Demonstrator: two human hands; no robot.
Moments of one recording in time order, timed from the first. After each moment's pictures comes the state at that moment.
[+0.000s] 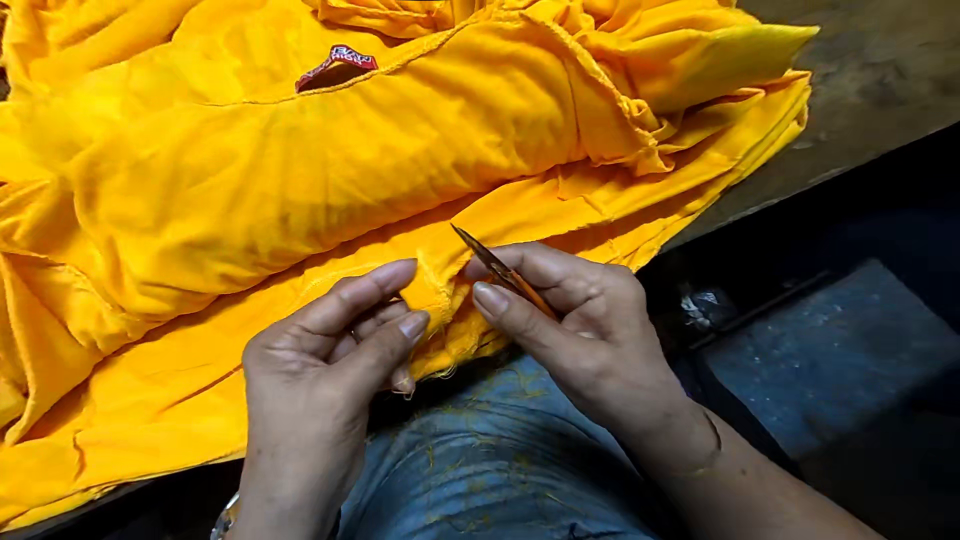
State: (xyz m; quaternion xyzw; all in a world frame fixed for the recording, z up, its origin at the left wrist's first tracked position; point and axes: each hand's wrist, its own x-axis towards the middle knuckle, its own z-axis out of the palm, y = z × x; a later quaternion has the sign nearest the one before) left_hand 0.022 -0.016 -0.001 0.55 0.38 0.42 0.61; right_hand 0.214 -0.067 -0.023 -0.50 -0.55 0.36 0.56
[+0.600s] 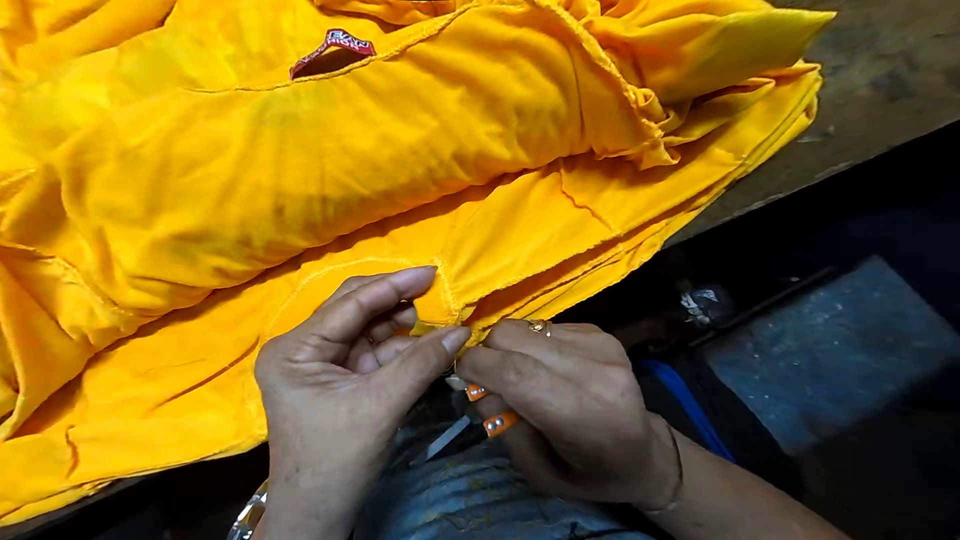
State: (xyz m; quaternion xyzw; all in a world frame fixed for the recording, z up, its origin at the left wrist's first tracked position) left_hand 0.029 -0.024 -0.007 0.62 0.37 0.43 0.54; right_hand 0.202 -0.089 -0.038 -0.45 -0.77 0.06 0.46
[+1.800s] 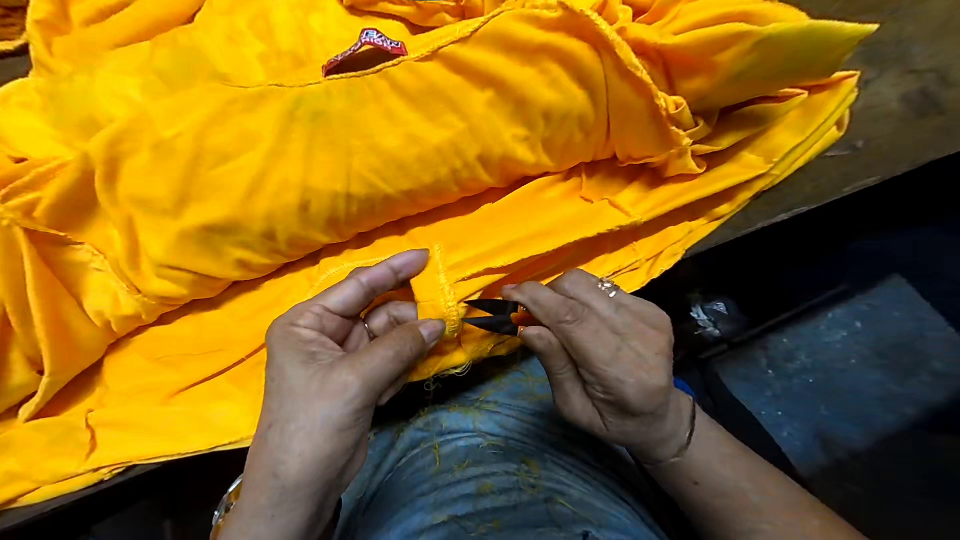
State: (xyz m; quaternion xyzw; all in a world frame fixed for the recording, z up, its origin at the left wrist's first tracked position) left_hand 0.017 -0.012 0.000 0.51 0.41 0.38 0.65; right_hand 0.229 -0.079 -0.056 -0.51 -0.75 -0.04 0.42
